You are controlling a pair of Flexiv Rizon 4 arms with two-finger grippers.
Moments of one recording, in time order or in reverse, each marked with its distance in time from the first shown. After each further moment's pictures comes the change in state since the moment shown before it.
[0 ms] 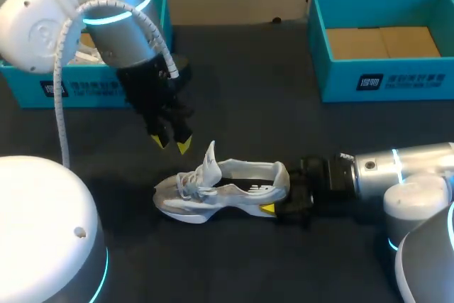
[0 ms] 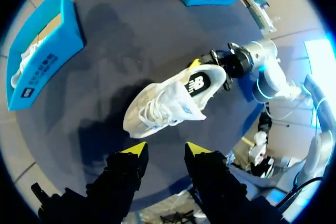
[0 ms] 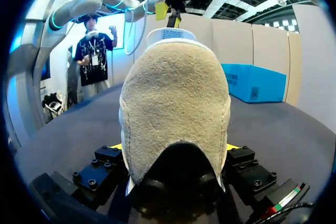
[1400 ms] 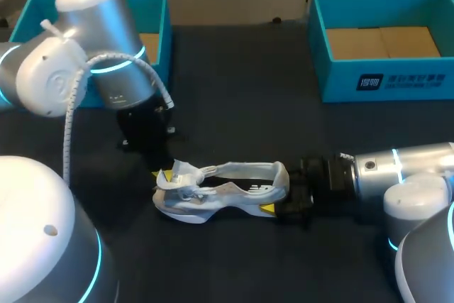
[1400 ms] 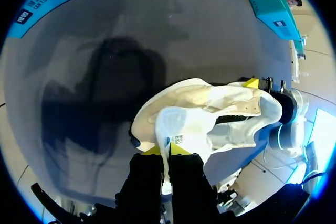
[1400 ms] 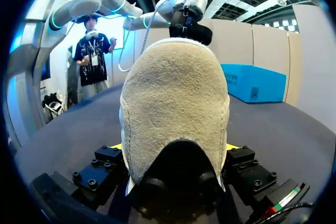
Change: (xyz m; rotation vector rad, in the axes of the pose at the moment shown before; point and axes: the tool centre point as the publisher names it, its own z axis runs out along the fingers) left arm -0.059 0.003 0.110 -0.068 0.072 -0.472; right arm 0.000 0.001 0.000 -0.001 0.000 0.000
